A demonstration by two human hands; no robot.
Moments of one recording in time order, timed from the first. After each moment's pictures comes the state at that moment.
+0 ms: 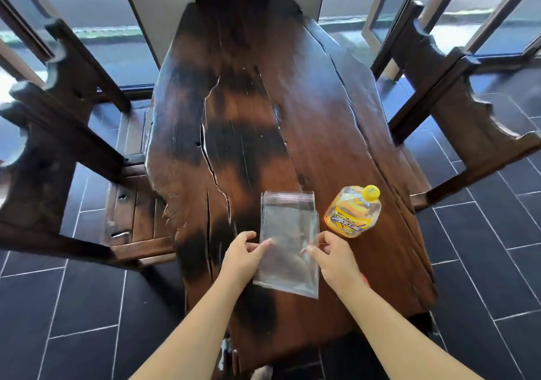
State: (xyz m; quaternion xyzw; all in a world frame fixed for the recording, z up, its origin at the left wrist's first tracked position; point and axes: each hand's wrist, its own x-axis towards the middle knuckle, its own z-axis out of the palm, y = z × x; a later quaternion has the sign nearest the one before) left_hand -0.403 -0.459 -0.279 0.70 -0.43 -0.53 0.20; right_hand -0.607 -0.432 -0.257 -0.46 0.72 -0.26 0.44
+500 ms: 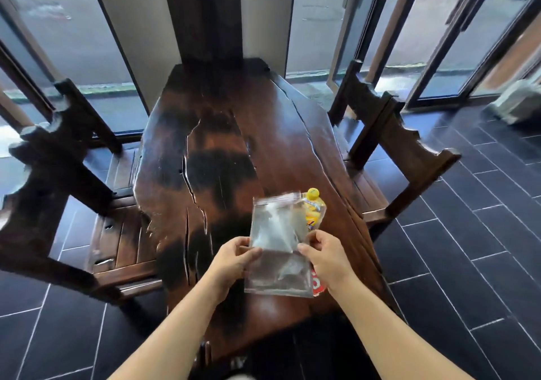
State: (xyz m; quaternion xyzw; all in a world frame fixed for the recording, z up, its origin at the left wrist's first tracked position) left_hand -0.444 -0.396 -0.191 0.57 -0.42 -0.64 0.30; right_hand -0.655 -0.365 -0.168 -0.42 0.68 -0.39 0.46
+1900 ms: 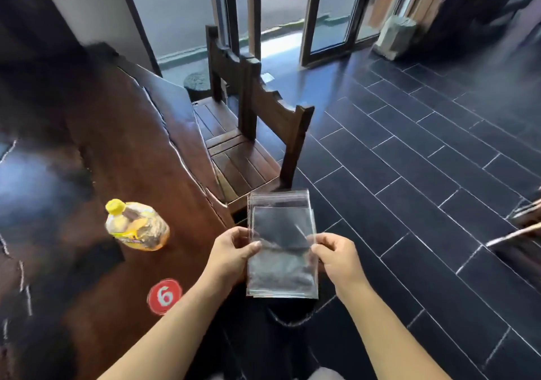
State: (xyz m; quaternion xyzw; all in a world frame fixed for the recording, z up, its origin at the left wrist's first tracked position) left_hand -0.819 -0.352 -0.210 0.51 -0.52 -0.64 0.23; right_hand -1.008 -0.238 -0.195 -0.21 0.75 -0.48 0.41
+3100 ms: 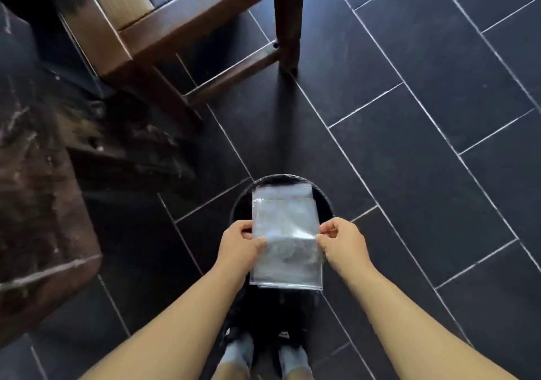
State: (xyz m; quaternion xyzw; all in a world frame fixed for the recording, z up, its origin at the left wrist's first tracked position) left_hand -0.934 -0.301 -0.737 0.70 -0.38 -0.61 0.00; right_hand -1.114 -0.217 -0.741 -0.16 0.84 -0.16 0.50
